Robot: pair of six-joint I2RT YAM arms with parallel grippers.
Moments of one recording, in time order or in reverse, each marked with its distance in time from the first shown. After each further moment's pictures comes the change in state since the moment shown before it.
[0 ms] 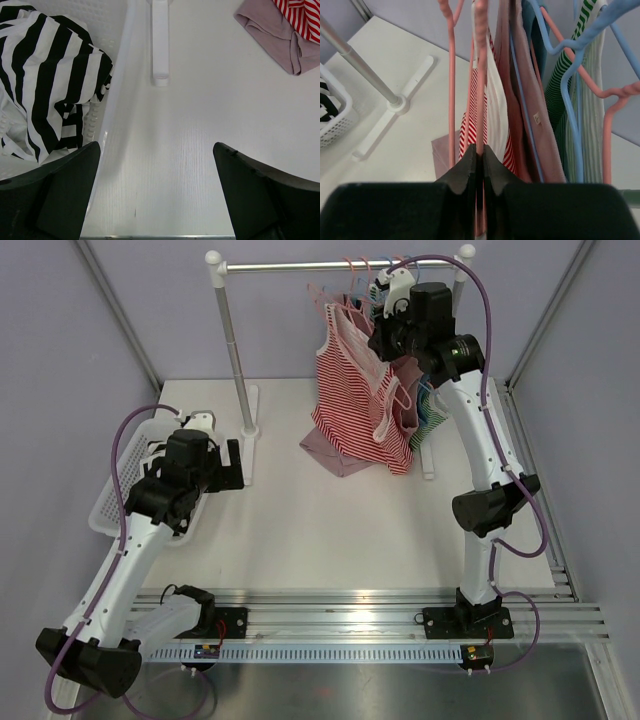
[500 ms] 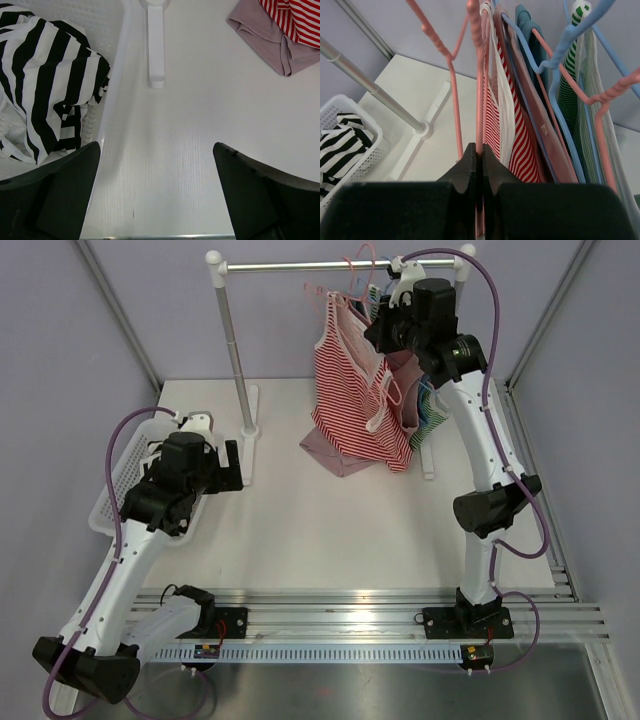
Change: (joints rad) left arm -0.003 -0.036 -0.003 0.001 0.013 0.001; right arm -0.002 -0.009 -0.015 0.092 0.005 0.200
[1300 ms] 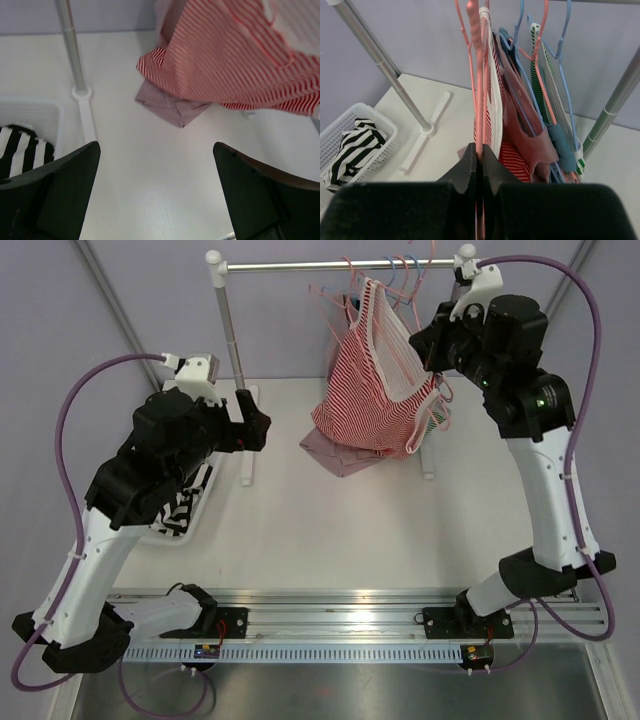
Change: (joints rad) left arm -0.248 0.124 0.501 -0.051 -0.016 -0.055; right arm -0.001 -0.425 -0.245 -0.042 0.087 0.010
